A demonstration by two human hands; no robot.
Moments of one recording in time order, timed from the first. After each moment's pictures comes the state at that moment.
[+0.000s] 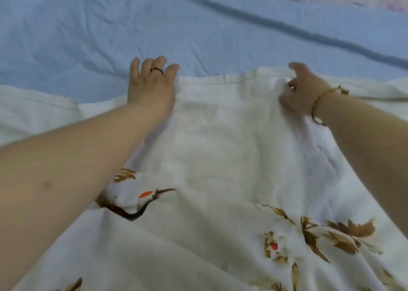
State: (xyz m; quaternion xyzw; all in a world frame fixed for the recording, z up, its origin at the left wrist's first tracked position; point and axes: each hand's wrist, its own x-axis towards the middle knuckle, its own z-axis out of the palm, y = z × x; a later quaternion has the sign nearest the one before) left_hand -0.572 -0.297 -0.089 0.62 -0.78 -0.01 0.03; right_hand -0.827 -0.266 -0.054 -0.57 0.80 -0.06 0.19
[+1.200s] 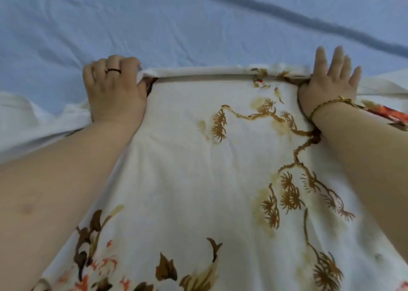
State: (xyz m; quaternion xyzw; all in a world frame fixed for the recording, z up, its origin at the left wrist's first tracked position) left_hand -0.561 -0.304 -0.134 0.67 -0.72 0.06 0.19; right_hand -0.860 -0.270 -0.099 -0.52 0.85 0.06 0.00
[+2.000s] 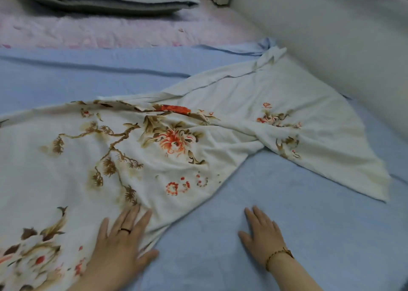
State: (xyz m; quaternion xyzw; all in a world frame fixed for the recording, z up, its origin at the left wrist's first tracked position) left_hand -0.689 0.029 -0.115 0.36 -0.93 -0.08 -0.02; right_hand -0.932 0.186 -0.045 -0.34 0.88 0.10 0.31
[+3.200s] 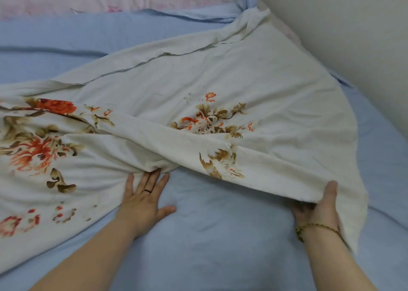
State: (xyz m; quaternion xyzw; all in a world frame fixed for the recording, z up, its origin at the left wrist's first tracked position) left_hand -1.042 0.071 -0.139 0.32 -0.94 -0.06 -0.08; right_hand -1.301 0.254 -0.043 0.19 0.65 -0.71 0.19
